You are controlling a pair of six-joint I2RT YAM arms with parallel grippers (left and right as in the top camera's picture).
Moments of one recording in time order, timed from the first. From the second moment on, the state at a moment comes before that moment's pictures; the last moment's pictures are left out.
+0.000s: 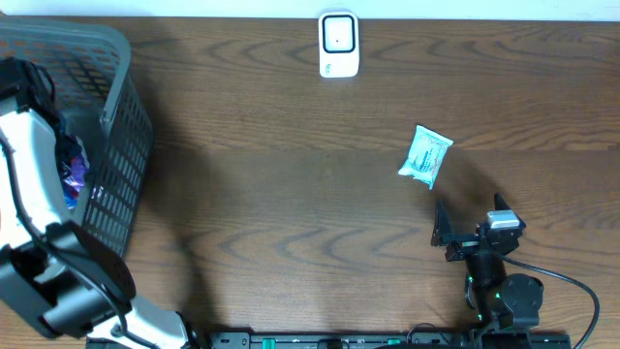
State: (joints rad) left arm 0.49 1.80 1.60 -1.20 -0.48 -0.49; right arm 0.03 0.01 0.01 -0.07 -0.08 0.02
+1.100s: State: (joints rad) left arm 0.49 1.90 1.60 -1.20 -0.48 -0.49; right arm 0.03 0.01 0.01 -0.07 -0.08 0.02
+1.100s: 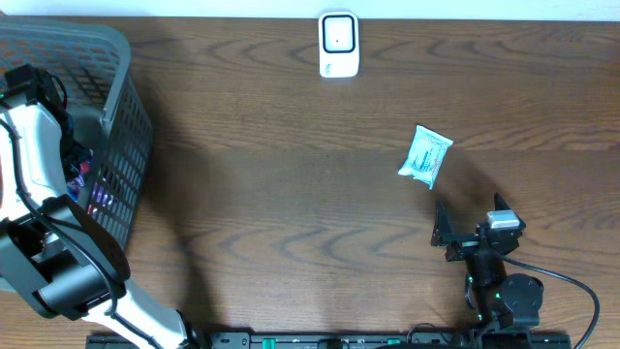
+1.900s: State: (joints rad) left arm 0.49 1.80 1.64 -1.20 -0.48 -0.49; right arm 0.03 0.01 0.01 -0.07 -0.08 0.02
